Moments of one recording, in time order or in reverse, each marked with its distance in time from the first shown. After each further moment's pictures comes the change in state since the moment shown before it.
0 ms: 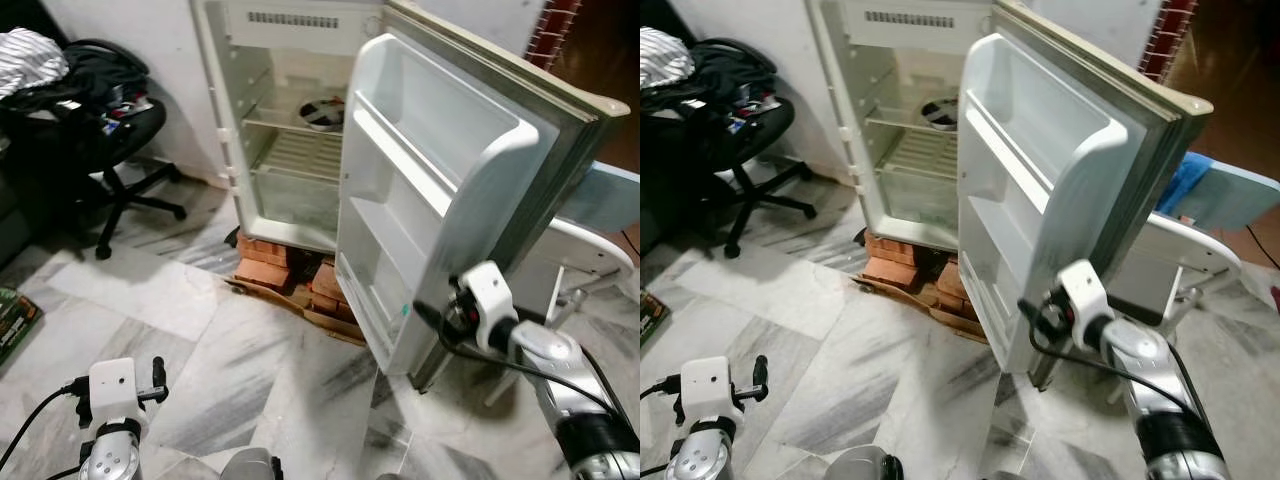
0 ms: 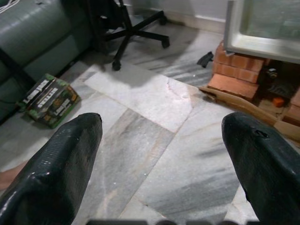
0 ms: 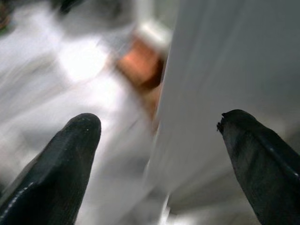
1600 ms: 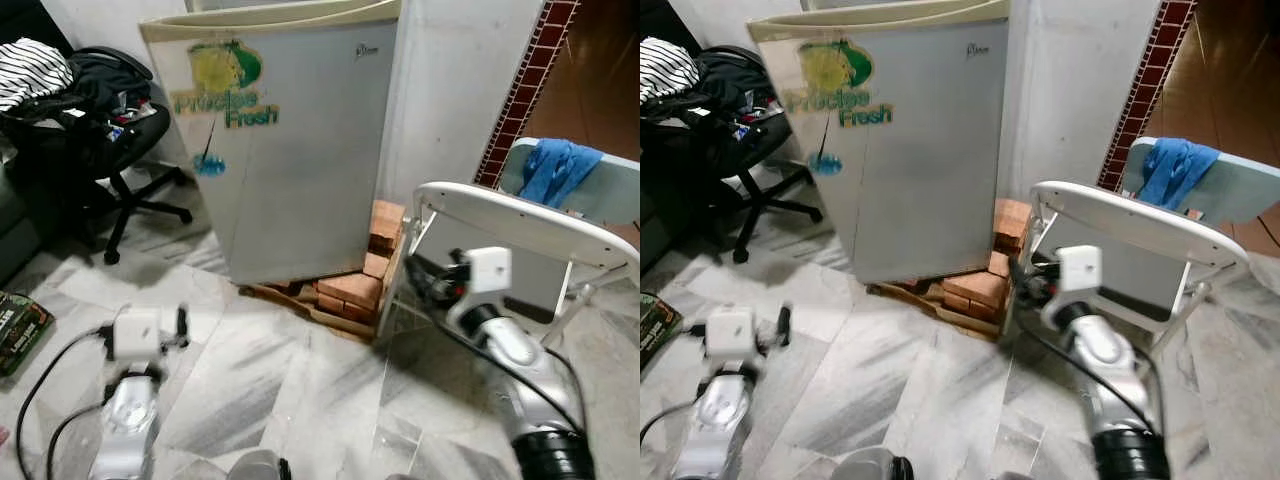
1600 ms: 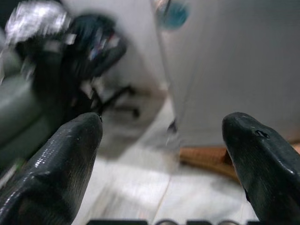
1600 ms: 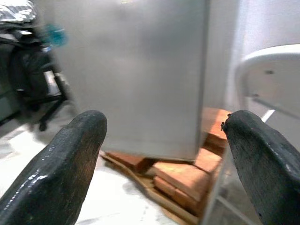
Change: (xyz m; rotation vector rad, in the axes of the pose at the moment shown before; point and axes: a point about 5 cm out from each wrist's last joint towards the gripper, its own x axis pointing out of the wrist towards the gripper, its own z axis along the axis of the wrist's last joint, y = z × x) left arm 0.038 -0.040 0.072 0.030 -0.315 -0.153; right arm 0.031 0.043 0.066 0.244 -0.417 -0.278
